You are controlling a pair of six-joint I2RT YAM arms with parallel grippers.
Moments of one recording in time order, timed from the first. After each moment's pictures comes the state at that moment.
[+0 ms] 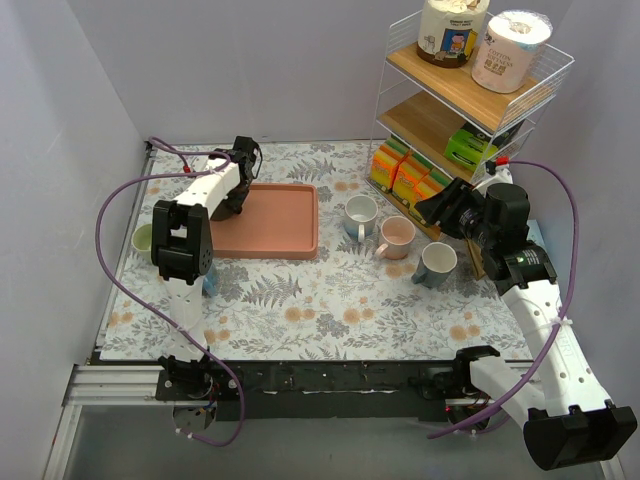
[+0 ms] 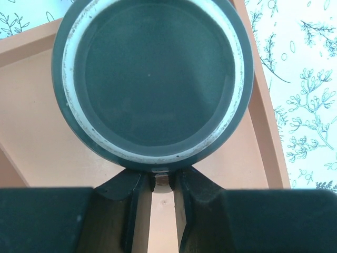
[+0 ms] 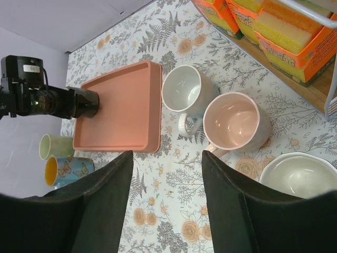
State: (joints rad) left arm -0.22 2.15 1.81 -0.95 -0.58 -1.35; right arm 0.20 0.90 0.98 -0.46 -0.18 0.66
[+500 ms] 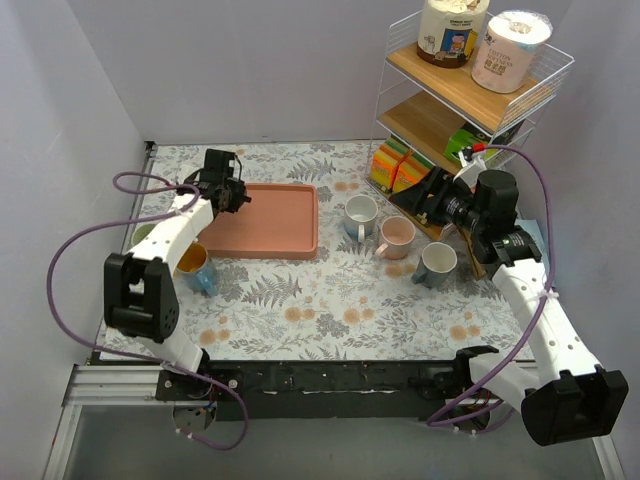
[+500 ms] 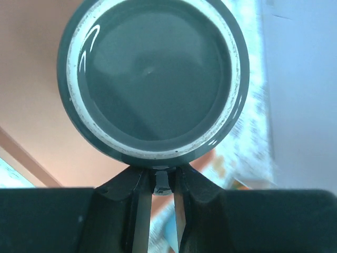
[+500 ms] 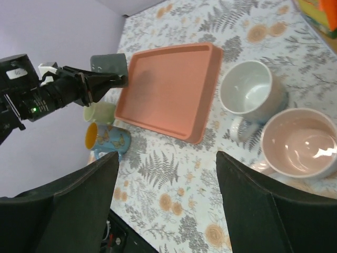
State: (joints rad) left arm -0.21 1.68 1.33 -0.55 -0.34 -1.36; right arm 0.20 1.03 0.99 -0.28 -0.44 0.65
